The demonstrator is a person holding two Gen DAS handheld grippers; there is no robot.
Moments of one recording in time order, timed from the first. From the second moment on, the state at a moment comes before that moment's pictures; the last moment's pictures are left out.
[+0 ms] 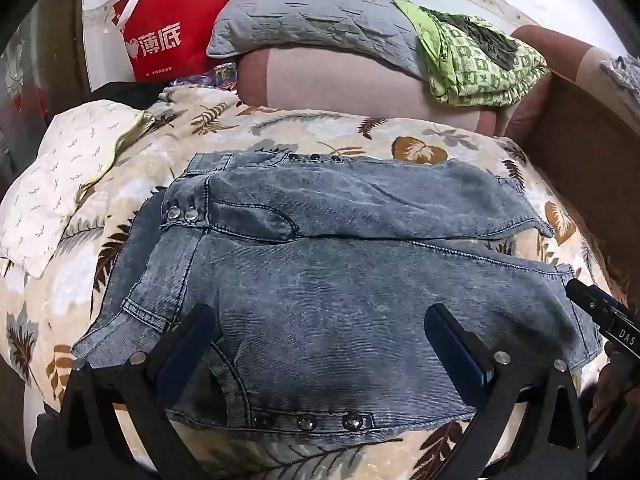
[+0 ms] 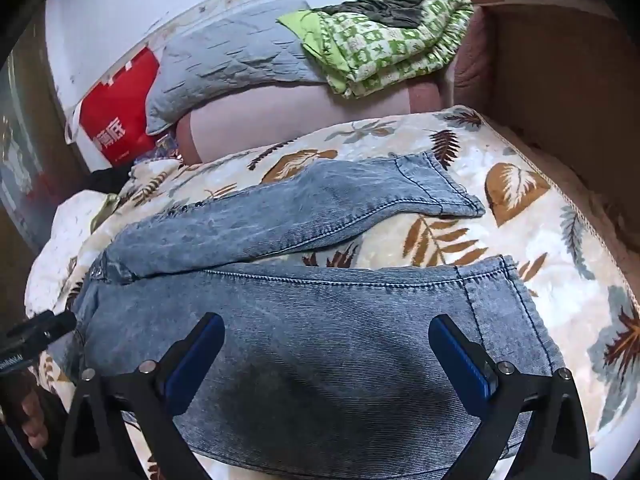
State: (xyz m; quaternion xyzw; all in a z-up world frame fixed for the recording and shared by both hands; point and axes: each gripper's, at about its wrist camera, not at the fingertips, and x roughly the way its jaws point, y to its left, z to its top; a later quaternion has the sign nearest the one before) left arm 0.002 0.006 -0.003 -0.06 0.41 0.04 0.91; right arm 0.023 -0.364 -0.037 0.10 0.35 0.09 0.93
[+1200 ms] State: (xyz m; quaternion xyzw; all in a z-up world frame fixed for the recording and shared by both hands) left arm -0.002 0.005 -0.004 -0.06 0.41 0.03 0.91; right arm 0.049 -0.326 -0.013 0.09 0.35 0.10 0.93
